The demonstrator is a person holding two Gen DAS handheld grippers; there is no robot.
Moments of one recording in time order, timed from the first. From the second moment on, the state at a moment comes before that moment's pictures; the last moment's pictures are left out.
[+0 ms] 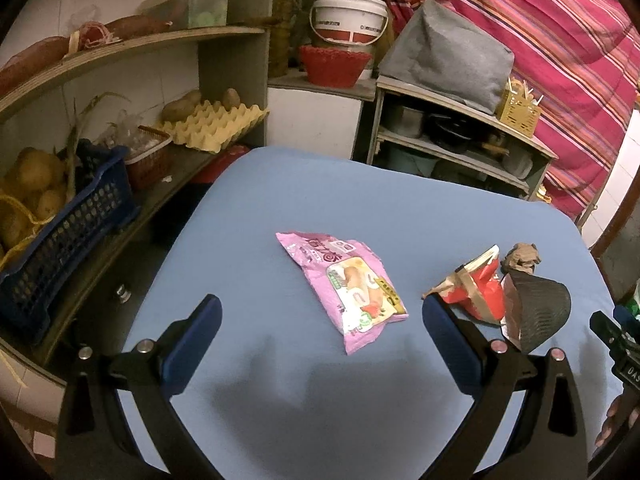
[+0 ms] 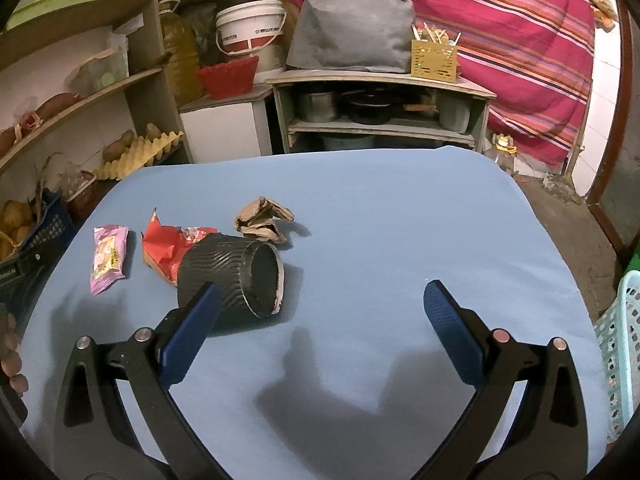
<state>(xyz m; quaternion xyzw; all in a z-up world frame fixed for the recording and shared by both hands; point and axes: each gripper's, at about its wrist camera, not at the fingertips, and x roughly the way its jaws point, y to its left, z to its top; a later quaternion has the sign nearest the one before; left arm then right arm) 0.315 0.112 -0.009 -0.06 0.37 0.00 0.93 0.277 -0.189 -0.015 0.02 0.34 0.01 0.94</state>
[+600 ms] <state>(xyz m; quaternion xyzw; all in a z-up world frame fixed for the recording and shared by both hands) 0.322 0.119 -0.013 -0.06 0.37 0.01 0.93 0.285 -0.173 -0.021 0.01 0.35 0.02 0.94</state>
